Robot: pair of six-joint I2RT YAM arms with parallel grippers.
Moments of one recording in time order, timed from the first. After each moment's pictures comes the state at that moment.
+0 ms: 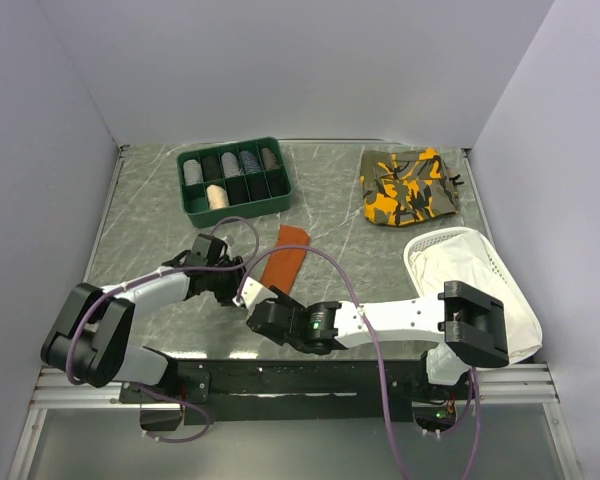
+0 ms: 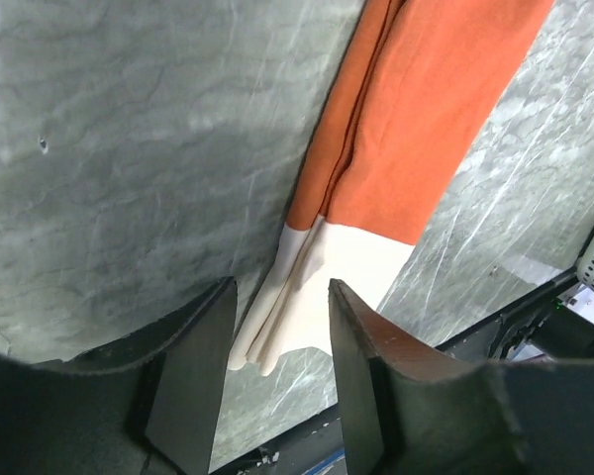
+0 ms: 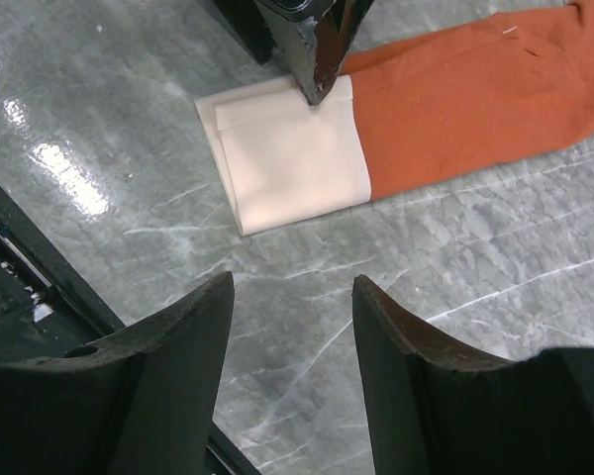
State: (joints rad) left arm -0.40 1.39 0.57 -0.20 0.36 -0.72; right arm 1.39 1.59 1.01 -0.32 0.51 0.15
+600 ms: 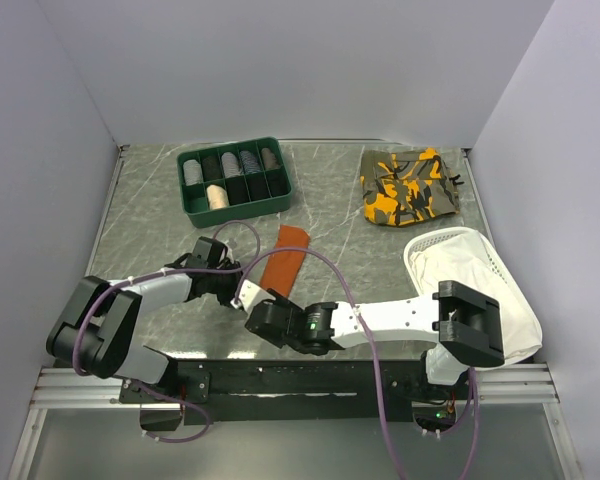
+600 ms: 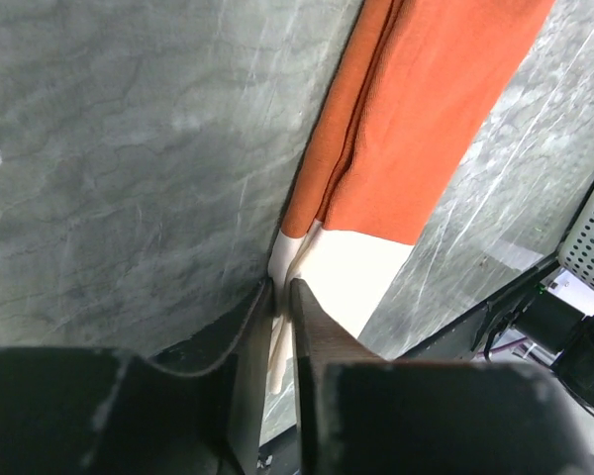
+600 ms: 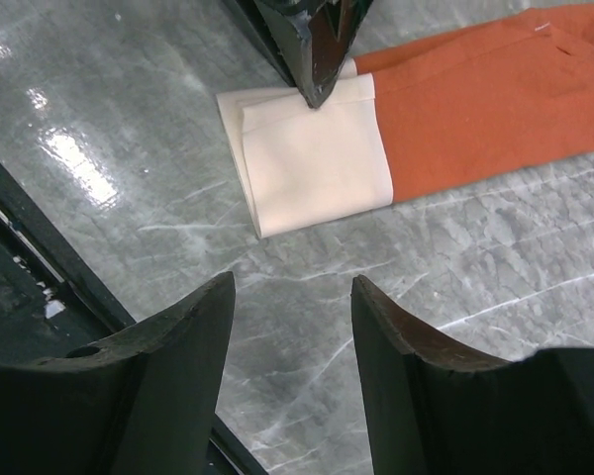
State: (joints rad) left arm -0.40 1.43 0.53 -0.11 0.43 -0.75; right arm 1.39 1.61 1.01 -0.32 0.47 0.15
